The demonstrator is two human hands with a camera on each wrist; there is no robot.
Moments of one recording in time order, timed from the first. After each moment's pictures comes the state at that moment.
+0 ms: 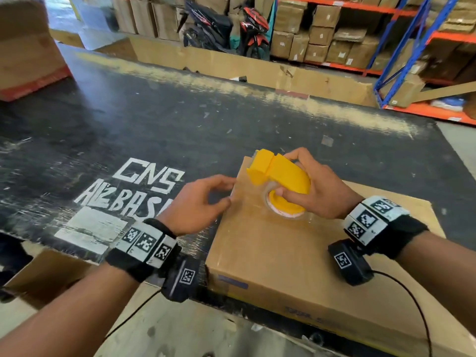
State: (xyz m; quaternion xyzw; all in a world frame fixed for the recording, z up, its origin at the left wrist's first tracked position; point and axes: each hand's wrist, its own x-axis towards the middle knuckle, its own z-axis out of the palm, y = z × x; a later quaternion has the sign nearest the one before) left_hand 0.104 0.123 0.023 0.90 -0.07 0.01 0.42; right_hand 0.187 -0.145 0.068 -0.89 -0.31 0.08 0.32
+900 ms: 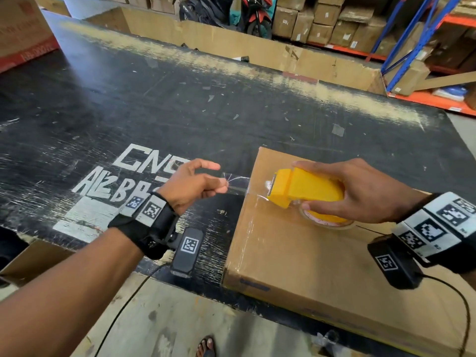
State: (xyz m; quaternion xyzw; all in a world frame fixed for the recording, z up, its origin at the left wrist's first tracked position) left_hand 0.139 0.173 0.001 0.64 0.19 -0.08 0.74; right_hand 0.187 -0.145 0.088 -0.92 -0.36 0.11 0.10
